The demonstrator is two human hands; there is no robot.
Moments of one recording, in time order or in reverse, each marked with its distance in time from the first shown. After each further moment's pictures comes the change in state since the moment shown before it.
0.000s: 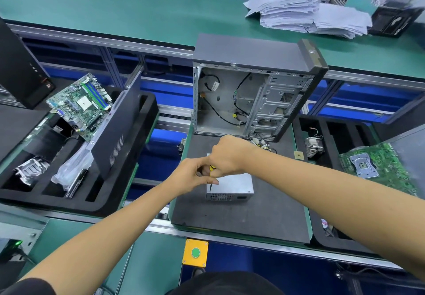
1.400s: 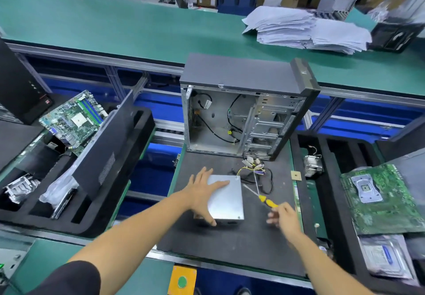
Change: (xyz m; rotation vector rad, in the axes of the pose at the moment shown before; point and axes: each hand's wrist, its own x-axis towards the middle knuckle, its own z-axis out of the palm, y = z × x) left_hand 0.076 -0.018 0.050 0.792 -0.517 -0.190; right_hand -0.111 -0.013 0.258 1.875 0.536 1.481
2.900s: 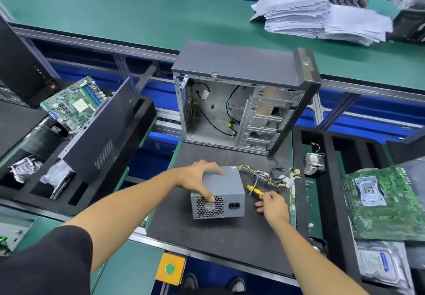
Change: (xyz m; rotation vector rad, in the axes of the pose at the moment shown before) left_hand 0.021 -0.007 -0.025 -0.539 -0.080 0.005; right_hand 0.024 -0.012 0.012 -0.281 -0.018 -0.004
